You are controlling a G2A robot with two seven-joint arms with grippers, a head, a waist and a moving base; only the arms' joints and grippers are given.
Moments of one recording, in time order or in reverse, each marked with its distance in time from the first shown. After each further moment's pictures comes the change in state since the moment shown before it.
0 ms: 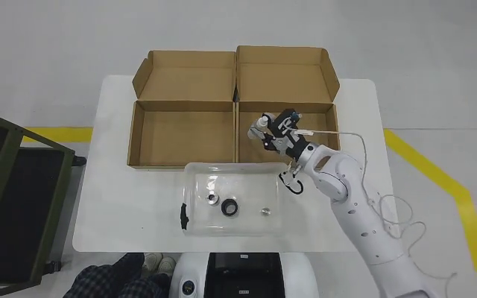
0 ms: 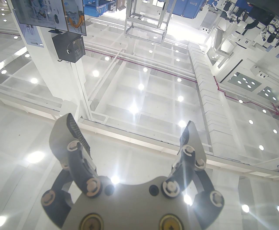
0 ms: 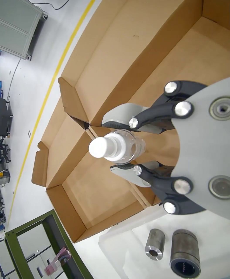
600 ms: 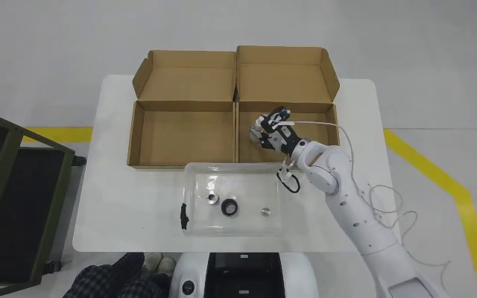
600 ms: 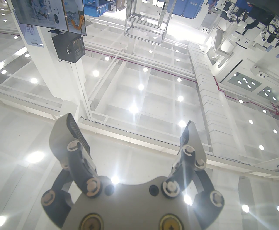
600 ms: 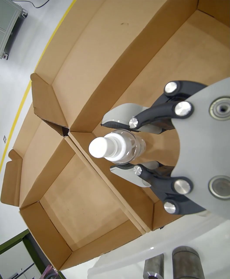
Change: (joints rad) left arm 0.000 0.000 0.000 0.000 0.000 0.000 0.000; right arm 0.067 -0.016 -0.058 0.093 -0.014 0.056 0.064
